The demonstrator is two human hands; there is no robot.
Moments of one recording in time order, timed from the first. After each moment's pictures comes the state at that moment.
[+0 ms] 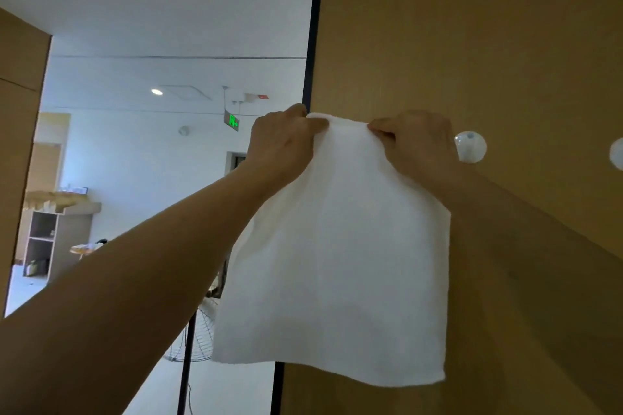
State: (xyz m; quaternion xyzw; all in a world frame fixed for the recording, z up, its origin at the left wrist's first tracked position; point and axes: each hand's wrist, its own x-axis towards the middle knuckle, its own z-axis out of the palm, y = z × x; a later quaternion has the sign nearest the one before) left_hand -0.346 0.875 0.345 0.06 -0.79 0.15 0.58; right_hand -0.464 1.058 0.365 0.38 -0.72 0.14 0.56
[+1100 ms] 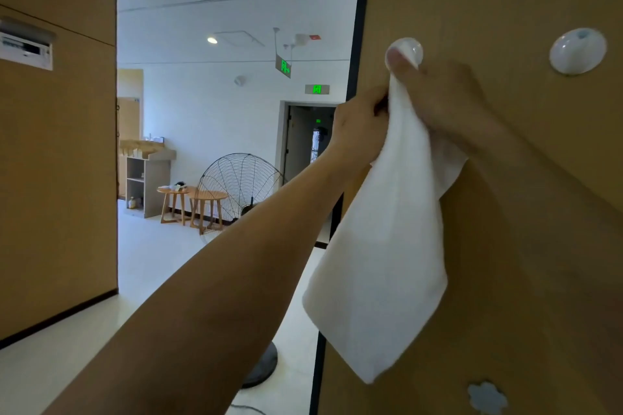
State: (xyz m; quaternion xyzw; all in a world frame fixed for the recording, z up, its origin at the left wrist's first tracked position) left_hand -0.393 0.899 0.265 0.00 -0.78 -0.31 0.55; right_hand -0.437 1.016 0.311 0.43 -0.75 0.41 0.30
